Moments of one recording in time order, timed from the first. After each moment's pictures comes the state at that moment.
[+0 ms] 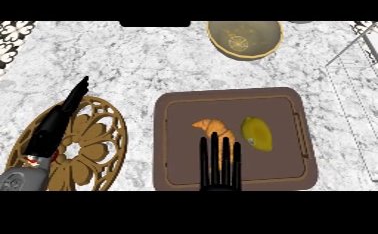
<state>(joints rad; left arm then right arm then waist) -0.10 0.42 -0.10 -1.36 -0.04 0.00 -0.16 0.09 -0.01 0.95 -1.64 1.91 -0.10 0.95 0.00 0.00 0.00</state>
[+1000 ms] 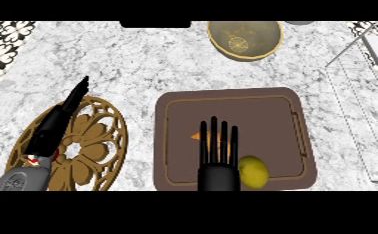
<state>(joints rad) -0.10 0.36 -0.03 -1.37 -0.12 -0.07 -0.16 -0.04 0.00 0.88 -1.51 1.84 -0.17 0.98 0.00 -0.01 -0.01</state>
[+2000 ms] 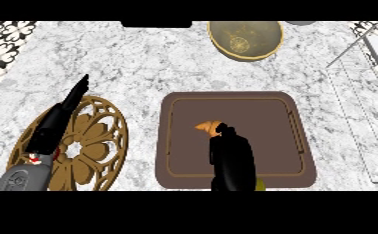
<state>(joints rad) -0.12 0.33 0.01 -1.35 -0.15 -0.09 -0.17 -0.07 -0.02 0.70 -1.58 1.33 -0.05 0.75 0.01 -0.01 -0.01</state>
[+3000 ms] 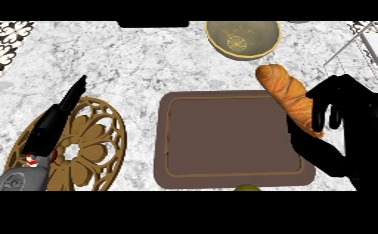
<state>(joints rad) -0.10 0.33 0.03 -1.39 -0.16 -0.11 -0.14 -0.26 -0.25 0.24 -2.22 1.09 0.21 0.70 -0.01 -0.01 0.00</state>
